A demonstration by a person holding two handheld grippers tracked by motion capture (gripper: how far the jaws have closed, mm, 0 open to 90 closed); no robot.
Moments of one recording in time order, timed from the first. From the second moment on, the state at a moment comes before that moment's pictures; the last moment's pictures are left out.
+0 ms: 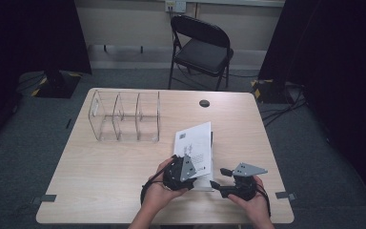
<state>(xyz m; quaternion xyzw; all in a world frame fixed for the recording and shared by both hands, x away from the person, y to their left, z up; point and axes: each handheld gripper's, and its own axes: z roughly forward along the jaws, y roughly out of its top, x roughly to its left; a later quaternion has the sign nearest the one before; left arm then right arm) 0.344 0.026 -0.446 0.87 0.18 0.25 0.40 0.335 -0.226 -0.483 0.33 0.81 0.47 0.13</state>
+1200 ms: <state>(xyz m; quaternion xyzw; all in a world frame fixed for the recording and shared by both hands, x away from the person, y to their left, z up) 0.370 0.024 -0.393 0.89 0.21 0.20 0.36 0.332 -0.202 -0.499 0.36 0.84 0.38 0.17</state>
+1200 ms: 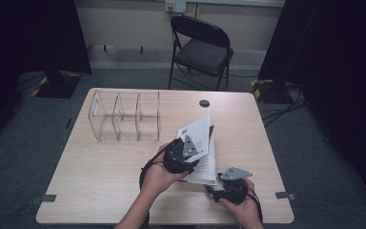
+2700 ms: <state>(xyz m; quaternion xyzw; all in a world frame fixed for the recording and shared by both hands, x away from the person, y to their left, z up) 0.362 0.005 -0.396 0.90 0.18 0.18 0.35 0.318 -0.206 -0.484 0.24 0.81 0.42 0.33</state>
